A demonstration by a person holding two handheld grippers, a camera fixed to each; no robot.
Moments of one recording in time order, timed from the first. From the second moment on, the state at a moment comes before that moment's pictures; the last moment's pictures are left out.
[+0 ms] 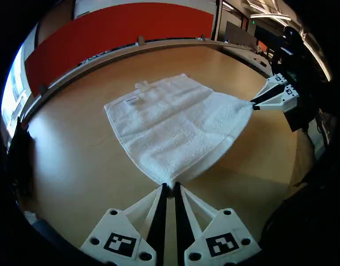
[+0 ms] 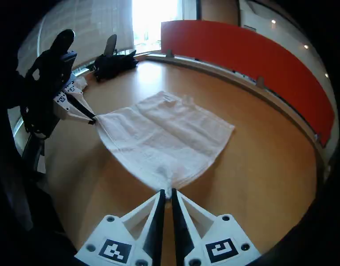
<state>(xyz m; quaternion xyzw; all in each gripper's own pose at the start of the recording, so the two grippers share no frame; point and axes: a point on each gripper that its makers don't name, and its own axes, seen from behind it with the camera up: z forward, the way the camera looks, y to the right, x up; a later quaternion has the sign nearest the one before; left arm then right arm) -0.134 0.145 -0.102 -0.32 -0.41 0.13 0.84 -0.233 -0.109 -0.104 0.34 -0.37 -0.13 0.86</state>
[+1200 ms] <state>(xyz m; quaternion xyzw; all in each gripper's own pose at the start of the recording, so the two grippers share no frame) -0.053 0.149 -0.138 -0.32 -0.44 0.09 0.84 -0.139 -0.104 -0.120 0.34 -0.32 -0.12 0.87</state>
